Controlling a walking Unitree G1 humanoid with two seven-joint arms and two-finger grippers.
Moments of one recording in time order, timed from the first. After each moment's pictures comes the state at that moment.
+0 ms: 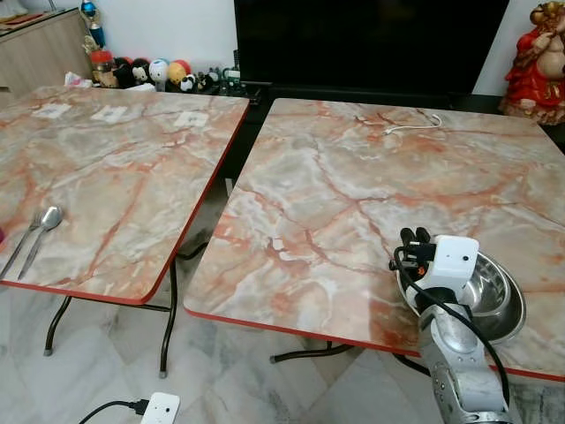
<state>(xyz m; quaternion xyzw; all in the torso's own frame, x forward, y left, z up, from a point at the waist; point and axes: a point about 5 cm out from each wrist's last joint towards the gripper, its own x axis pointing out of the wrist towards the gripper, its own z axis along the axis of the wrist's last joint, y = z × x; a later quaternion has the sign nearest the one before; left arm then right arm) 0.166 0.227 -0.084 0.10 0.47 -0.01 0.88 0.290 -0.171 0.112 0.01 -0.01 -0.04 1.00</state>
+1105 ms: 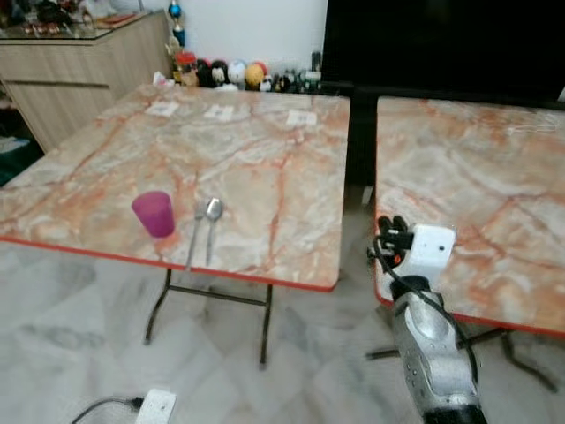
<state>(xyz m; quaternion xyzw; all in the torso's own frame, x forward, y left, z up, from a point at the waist) 0.177 0.229 -0.079 0.11 0.46 -0.01 0.88 0.298 -0.164 0.101 0.05 0.00 -0.05 1.00</state>
